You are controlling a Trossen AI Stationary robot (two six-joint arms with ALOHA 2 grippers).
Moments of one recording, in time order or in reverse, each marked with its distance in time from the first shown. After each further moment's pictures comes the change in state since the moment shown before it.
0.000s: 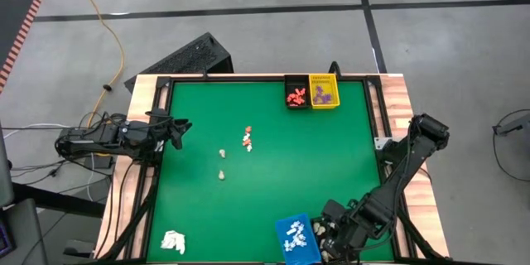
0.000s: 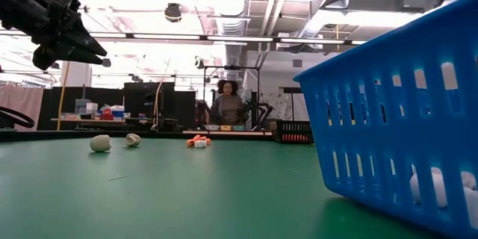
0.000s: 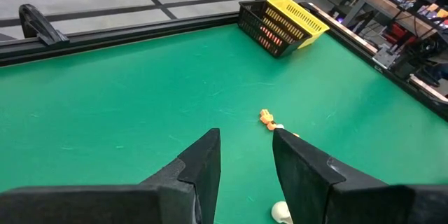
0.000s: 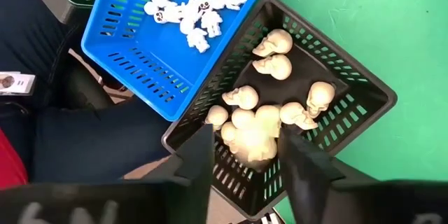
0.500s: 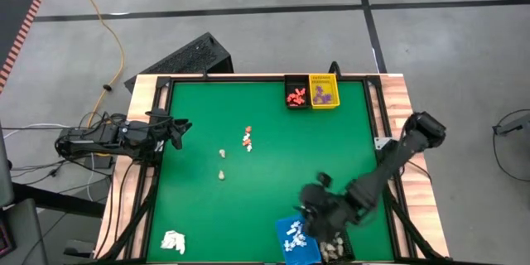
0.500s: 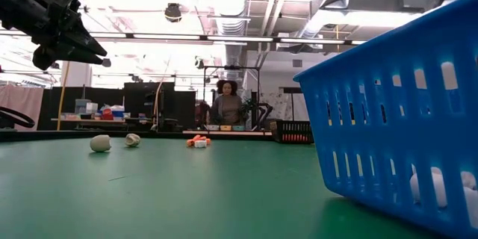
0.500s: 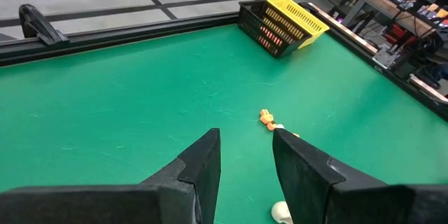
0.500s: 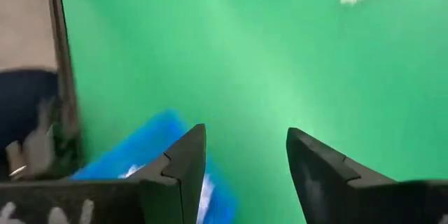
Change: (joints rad) left arm 0.000 0.000 0.000 0.000 0.000 0.000; right arm -0.171 0.000 0.000 0.160 0.489 -0.629
